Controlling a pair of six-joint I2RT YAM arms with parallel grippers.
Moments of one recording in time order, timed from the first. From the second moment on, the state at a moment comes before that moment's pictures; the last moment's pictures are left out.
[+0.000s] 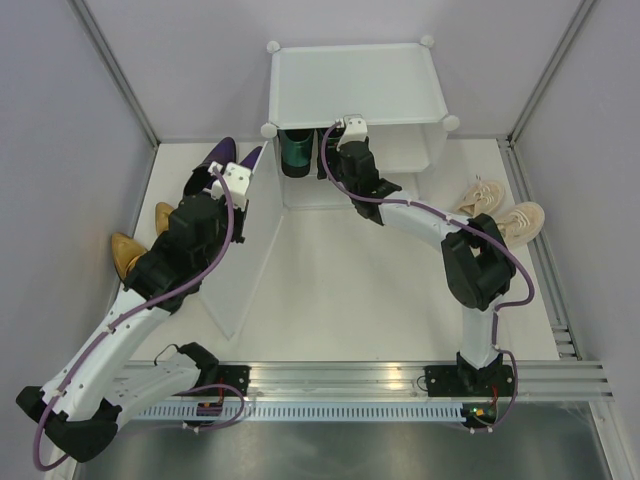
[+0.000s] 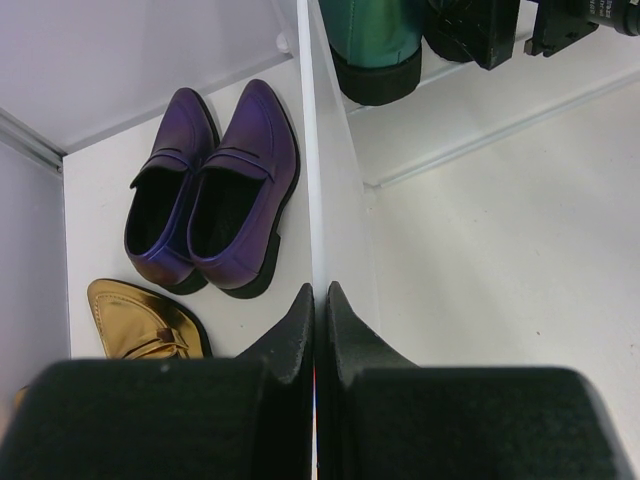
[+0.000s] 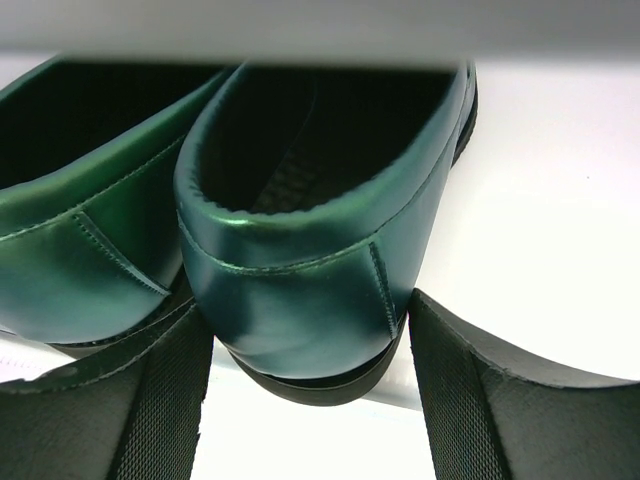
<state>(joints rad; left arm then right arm) -0.61 0.89 1.10 -0.52 -0.34 0.11 0.62 1.96 1.49 0.24 0.33 0.23</state>
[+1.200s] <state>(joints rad) -0.62 0.88 1.09 -0.52 -0.35 0.11 0.64 1.94 1.48 0.23 0.32 0.24</state>
